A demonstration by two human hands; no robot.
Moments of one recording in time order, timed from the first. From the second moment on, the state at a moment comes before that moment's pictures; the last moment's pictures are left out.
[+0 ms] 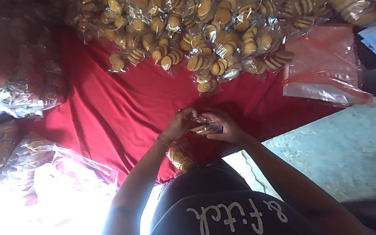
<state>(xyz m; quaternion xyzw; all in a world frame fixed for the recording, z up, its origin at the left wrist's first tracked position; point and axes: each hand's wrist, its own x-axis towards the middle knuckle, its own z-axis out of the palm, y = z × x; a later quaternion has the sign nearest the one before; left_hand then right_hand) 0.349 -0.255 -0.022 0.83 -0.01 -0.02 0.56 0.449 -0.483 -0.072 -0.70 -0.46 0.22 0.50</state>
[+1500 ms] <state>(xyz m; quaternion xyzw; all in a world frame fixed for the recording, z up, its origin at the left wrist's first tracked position) 0.329 -0.254 -0.015 0.78 0.24 -0.04 0.57 0.427 -0.462 -0.043 -0.78 -0.45 0.00 0.43</state>
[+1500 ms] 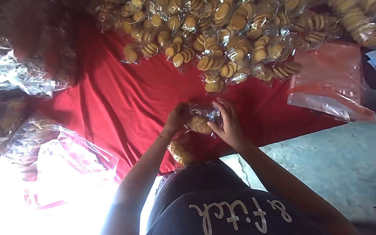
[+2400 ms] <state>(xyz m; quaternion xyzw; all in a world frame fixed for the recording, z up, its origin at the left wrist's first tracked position) 0.226 -0.247 0.003 0.93 0.05 0.01 0.37 0.466 -0.473 0.011 -0.65 -0.24 0.38 0.62</state>
